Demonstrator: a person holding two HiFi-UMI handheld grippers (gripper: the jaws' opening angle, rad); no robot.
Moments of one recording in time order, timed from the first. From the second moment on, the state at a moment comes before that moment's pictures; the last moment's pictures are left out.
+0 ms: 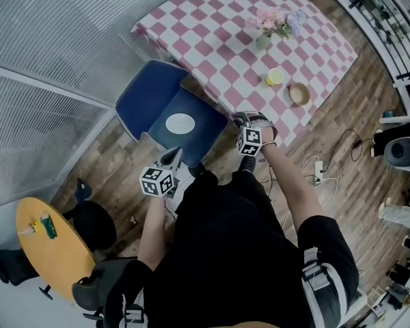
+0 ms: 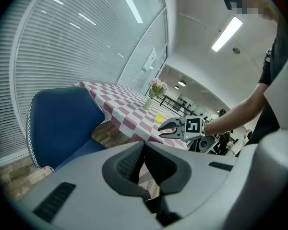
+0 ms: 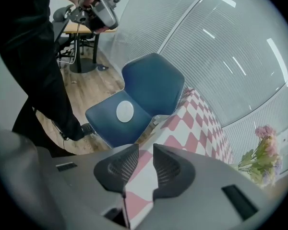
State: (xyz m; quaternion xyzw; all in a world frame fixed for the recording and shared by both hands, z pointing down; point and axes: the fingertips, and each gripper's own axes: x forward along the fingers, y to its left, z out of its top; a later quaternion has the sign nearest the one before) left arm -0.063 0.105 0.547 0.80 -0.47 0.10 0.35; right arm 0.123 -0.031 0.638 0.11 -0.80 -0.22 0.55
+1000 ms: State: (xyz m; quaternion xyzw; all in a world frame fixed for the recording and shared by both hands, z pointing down) left arm -0.117 0.121 0.570 0.79 -0.48 0.10 0.37; right arm 0.061 0.000 0.689 0.09 -0.80 -0.16 0.57
